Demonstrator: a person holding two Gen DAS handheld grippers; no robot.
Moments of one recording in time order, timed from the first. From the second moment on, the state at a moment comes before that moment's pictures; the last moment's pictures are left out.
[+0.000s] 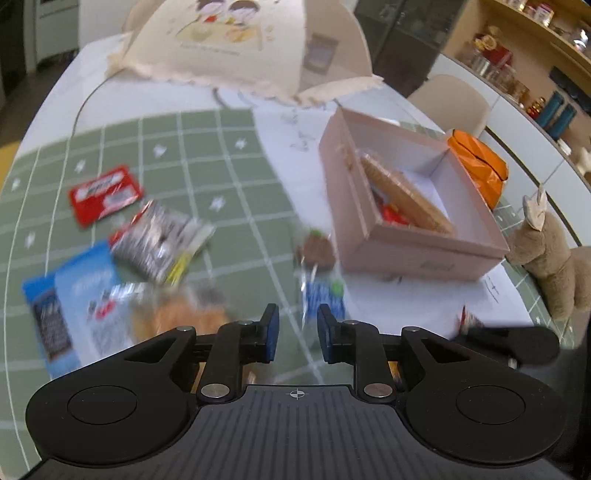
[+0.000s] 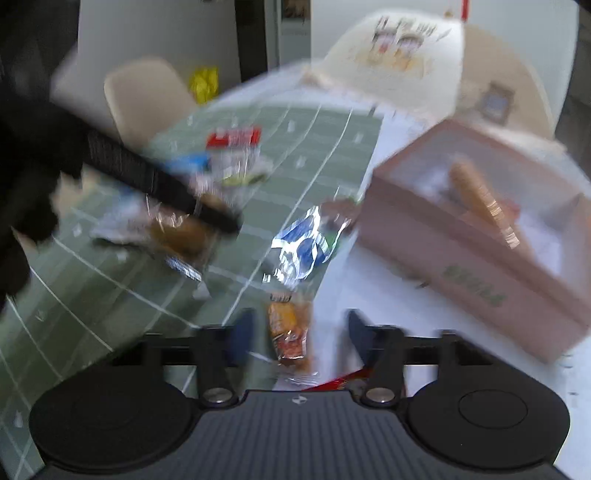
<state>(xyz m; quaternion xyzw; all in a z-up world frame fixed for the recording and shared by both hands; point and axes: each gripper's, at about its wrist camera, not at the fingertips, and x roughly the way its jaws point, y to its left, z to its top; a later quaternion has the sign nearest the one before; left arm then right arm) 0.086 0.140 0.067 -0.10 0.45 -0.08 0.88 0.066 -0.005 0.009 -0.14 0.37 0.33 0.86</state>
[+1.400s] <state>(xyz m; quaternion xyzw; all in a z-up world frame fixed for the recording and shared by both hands) 0.138 0.075 0.034 -0.02 0.48 -0.06 0.87 0.044 -0.064 -0.006 -0.11 0.40 0.27 0.87</state>
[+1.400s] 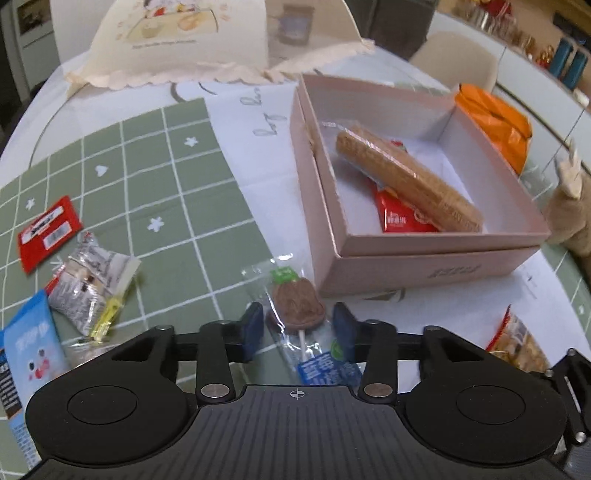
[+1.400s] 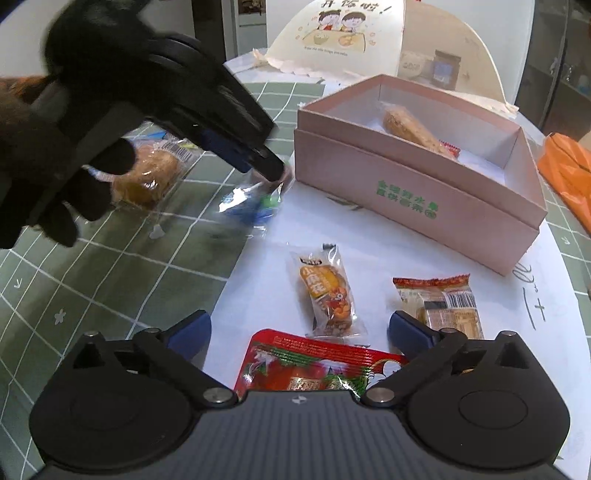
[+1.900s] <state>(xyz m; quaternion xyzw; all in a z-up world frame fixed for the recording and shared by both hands) 0.060 0.079 0.036 -0.02 0.50 -0.12 0.86 0.023 -0.107 0.026 -0.09 0.38 0.28 0.88</state>
